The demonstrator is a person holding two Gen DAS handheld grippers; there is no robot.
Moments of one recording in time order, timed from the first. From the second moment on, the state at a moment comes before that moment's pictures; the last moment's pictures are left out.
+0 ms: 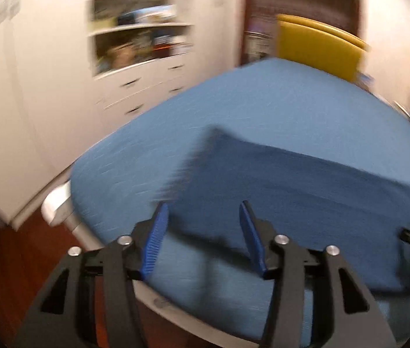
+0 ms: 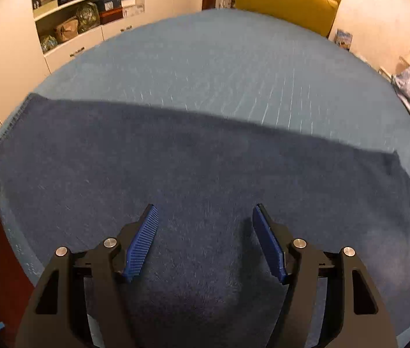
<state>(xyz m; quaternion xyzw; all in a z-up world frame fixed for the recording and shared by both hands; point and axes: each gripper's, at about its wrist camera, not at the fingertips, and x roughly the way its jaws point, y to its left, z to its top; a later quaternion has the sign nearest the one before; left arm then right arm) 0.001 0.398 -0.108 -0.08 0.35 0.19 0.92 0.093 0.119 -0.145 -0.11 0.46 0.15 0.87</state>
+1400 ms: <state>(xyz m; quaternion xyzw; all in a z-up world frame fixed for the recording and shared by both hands) 0.120 0.336 -0.118 -0.01 0.43 0.05 0.90 0.060 0.047 -0.157 -0.08 0.46 0.12 0.88</state>
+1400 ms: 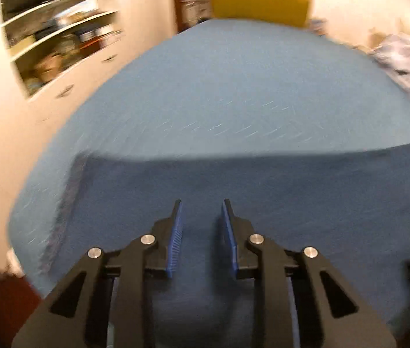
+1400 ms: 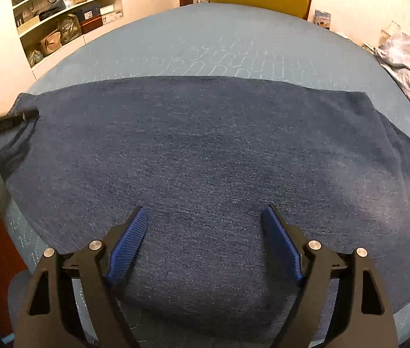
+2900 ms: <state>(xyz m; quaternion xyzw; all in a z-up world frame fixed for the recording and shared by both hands) -0.022 0.563 -0.140 -0.50 0.28 0.10 0.82 0.172 0.084 -0.123 -0.06 0.44 0.14 0.88</state>
